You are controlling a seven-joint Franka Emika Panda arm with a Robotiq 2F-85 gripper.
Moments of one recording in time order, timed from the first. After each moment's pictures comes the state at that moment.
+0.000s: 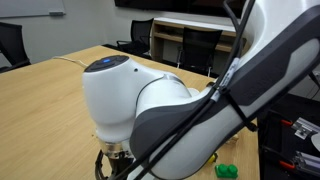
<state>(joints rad) 0.67 0.93 0.16 -1.34 -0.02 2.25 0.65</state>
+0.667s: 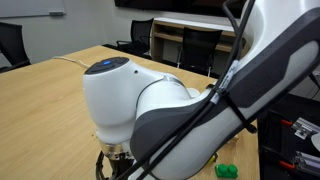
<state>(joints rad) 0.67 0.94 0.16 -1.34 -0.02 2.25 0.65</state>
